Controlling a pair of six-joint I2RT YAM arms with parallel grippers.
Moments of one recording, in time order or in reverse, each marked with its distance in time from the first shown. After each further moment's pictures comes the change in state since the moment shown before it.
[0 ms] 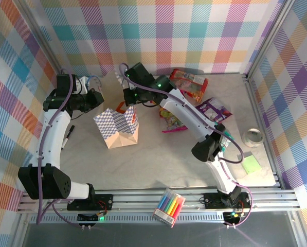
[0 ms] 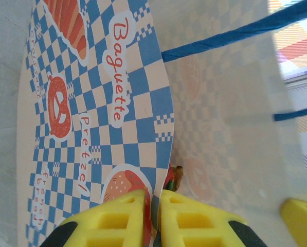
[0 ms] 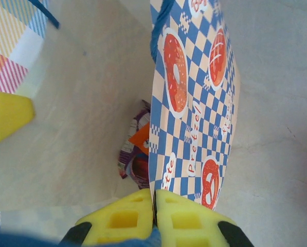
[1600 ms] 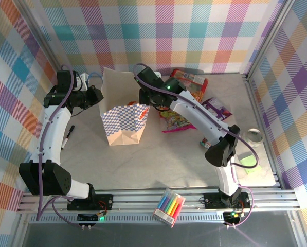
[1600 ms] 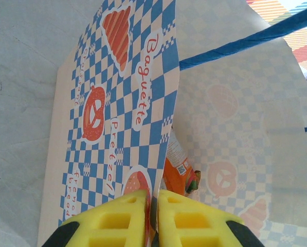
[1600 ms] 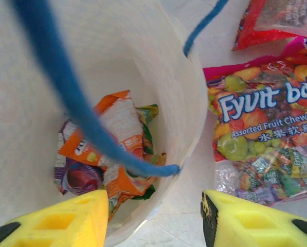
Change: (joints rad) left arm -0.006 0.046 0.060 -0.005 -0.040 0.031; right arm -0.027 -0.209 -0.299 -0.049 0.334 0.259
